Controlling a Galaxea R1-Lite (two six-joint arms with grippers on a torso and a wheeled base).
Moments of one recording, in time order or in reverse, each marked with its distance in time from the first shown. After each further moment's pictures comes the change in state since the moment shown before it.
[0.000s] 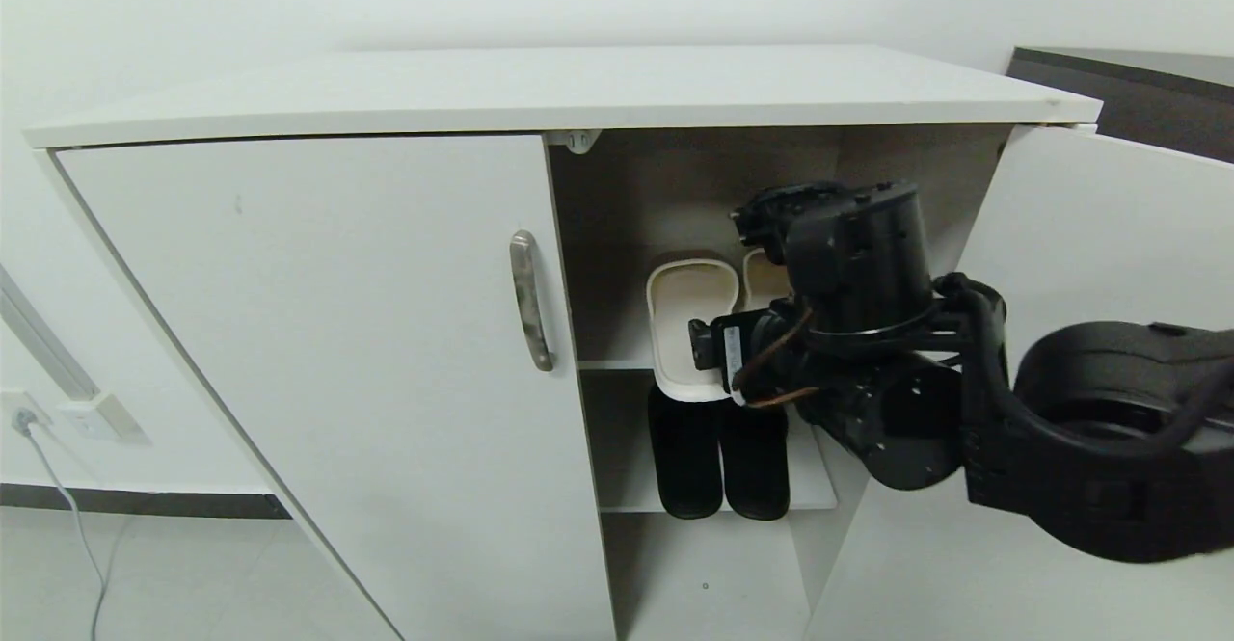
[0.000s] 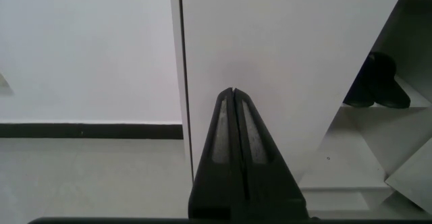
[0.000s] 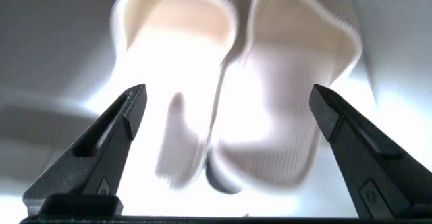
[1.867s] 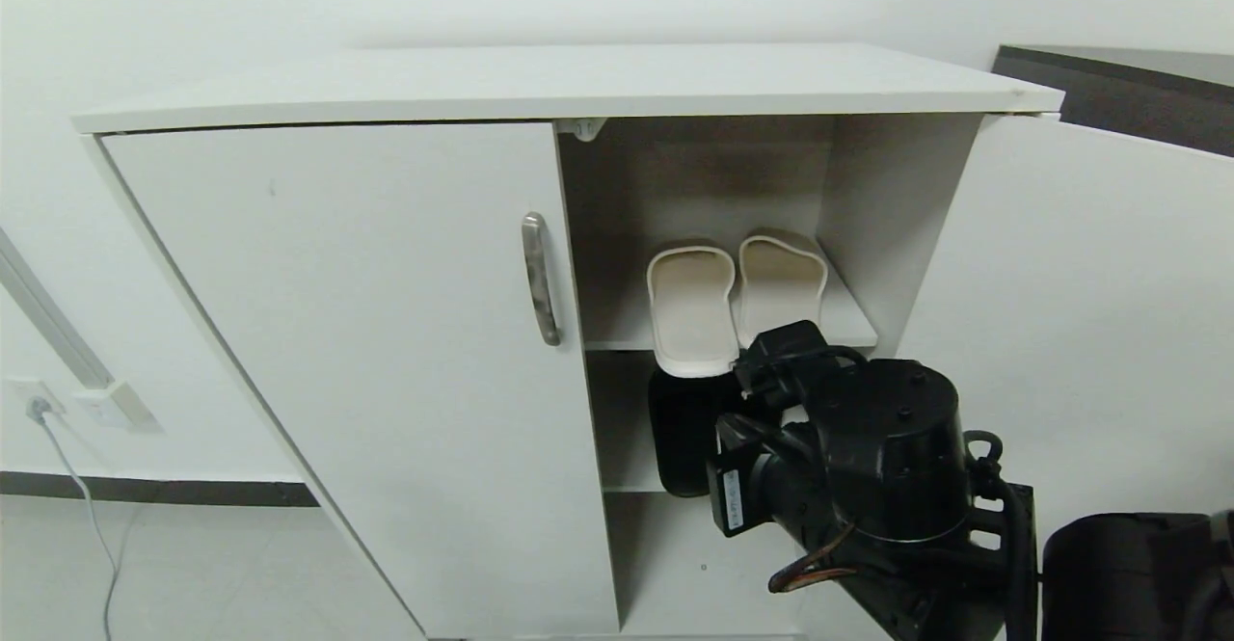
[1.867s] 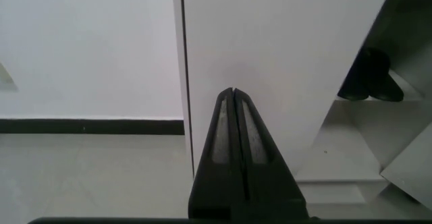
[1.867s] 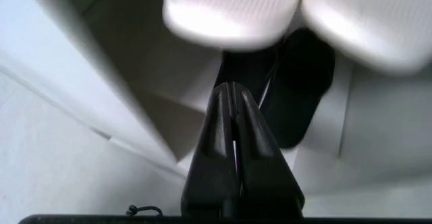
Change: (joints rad) left arm 0.000 0.000 0.000 0.000 -0.003 0.000; right arm 0.069 -0.003 0.400 -0.400 0.137 0.009
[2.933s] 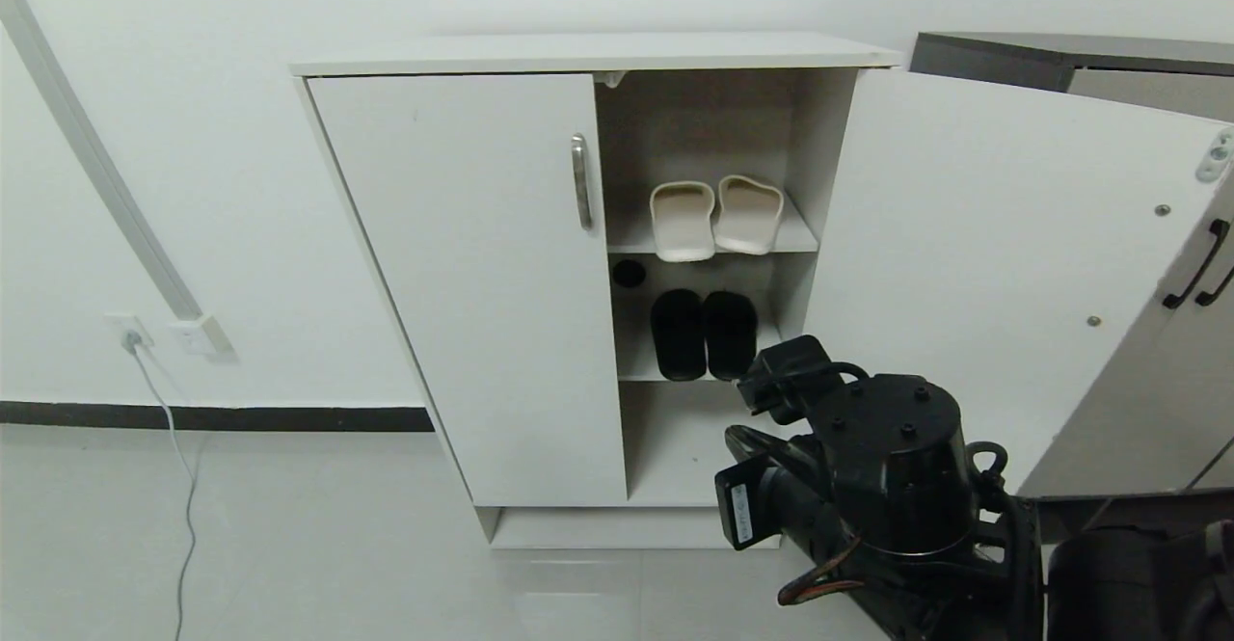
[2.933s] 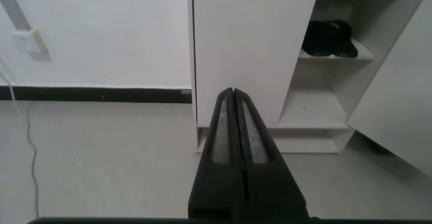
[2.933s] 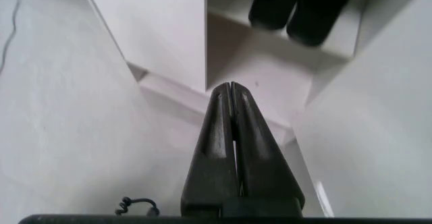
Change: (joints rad) left arm 0.000 0.000 0.000 0.000 0.000 0.000; right arm -0.004 0.002 0.042 -0.022 0.008 -0.022
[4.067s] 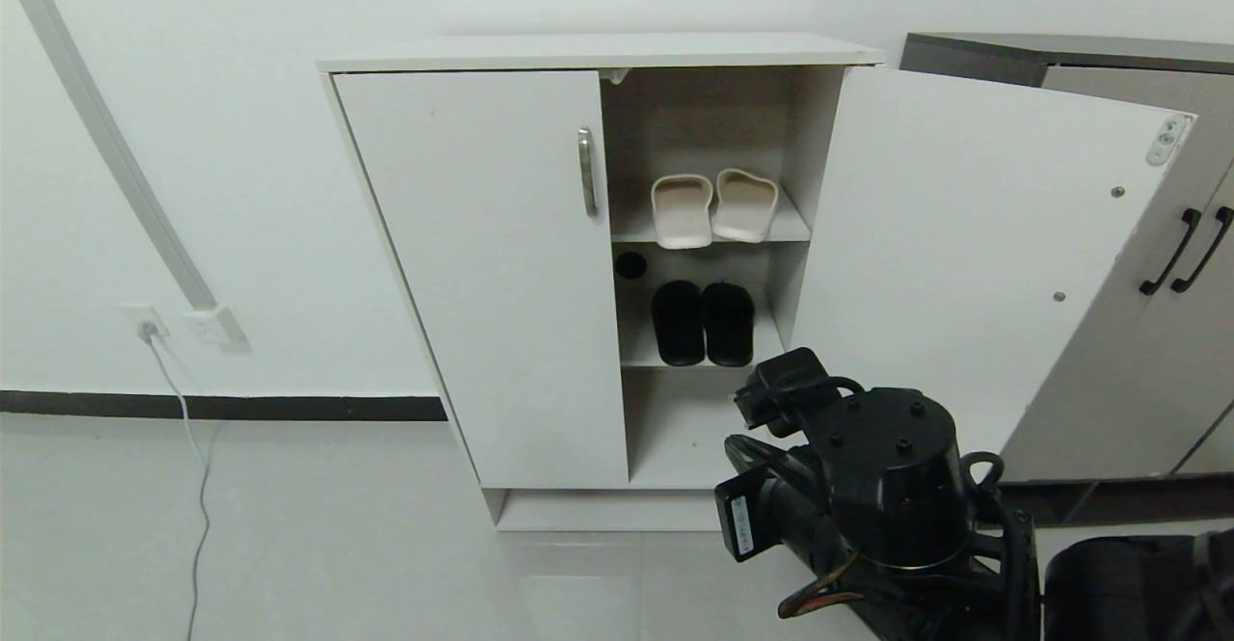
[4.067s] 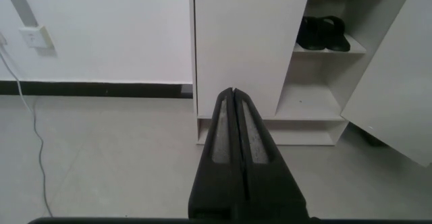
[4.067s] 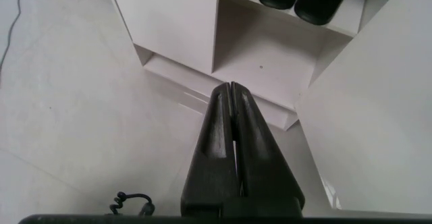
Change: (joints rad) left arm 0.000 0.000 0.000 0.000 0.000 0.000; right arm 0.002 0.011 0.024 -0.027 0.003 -0.013
